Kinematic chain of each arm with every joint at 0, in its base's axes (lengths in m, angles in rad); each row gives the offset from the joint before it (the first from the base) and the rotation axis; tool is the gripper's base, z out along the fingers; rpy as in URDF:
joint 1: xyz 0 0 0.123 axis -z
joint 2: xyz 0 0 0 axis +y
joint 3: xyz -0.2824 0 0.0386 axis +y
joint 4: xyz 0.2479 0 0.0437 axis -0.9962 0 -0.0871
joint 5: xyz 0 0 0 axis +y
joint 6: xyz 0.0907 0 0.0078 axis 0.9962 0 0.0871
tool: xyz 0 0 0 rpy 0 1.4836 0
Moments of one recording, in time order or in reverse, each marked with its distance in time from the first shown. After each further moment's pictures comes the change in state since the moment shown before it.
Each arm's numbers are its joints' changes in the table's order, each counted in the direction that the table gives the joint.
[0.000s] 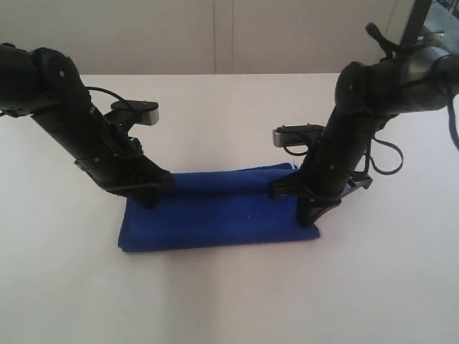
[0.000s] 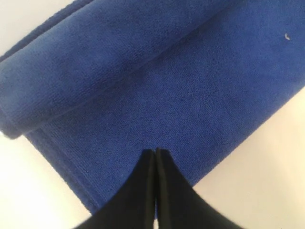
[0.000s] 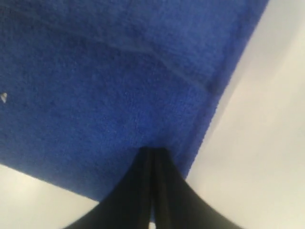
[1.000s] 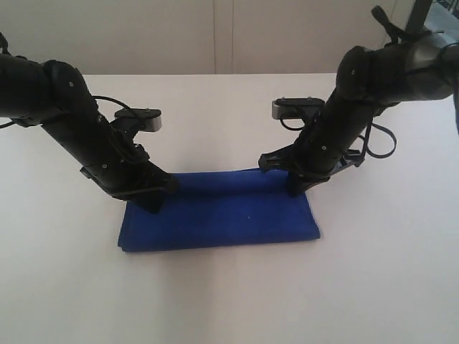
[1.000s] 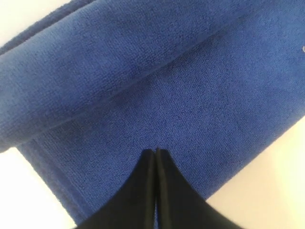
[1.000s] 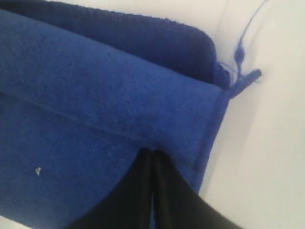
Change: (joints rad) left arm 0.000 0.050 0.000 0.038 -0.037 0.002; right arm 0.000 -0.022 -0.040 -0.028 -0.147 0.030
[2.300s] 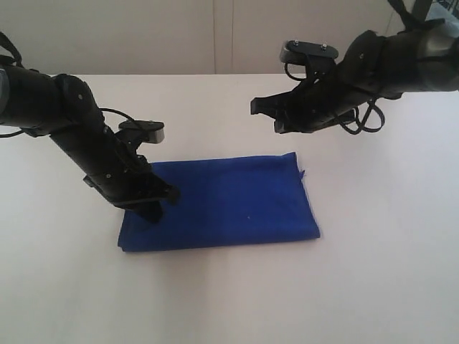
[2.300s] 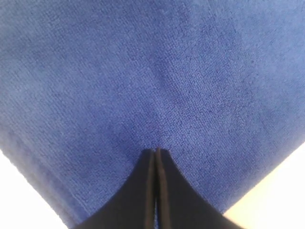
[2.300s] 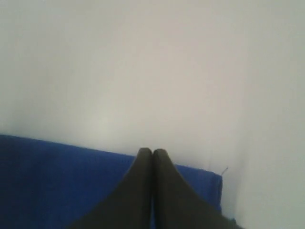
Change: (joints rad) left arm 0.000 0.056 0.000 0.001 -0.016 0.021; right arm 0.000 -0.049 0.000 -0.142 -0.408 0.004
